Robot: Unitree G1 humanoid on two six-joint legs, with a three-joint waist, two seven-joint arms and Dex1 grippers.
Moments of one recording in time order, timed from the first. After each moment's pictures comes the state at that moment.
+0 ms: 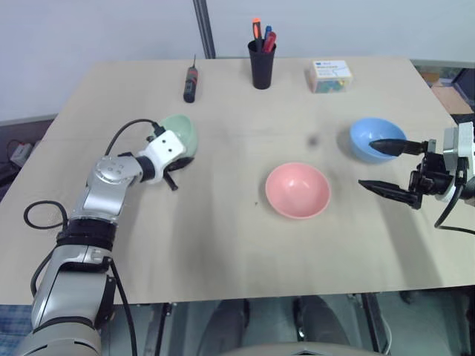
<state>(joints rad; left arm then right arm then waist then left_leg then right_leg) -0.67 0.74 -0.09 0.52 0.03 0.01 -0.90 -0.32 -0.82 -0.28 -0.14 0.59 0.34 1.23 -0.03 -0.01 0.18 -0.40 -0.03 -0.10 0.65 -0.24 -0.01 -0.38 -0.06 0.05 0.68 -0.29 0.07</state>
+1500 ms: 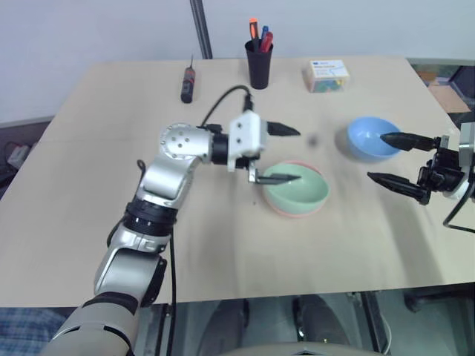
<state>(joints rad) -0.77 0.47 -0.13 0.03 -0.34 0.17 -1.21 -0.37 -0.84 -0.26 -0.05 0.56 0.30 1.19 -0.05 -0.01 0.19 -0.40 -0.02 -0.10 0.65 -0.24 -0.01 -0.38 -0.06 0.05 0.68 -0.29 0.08</state>
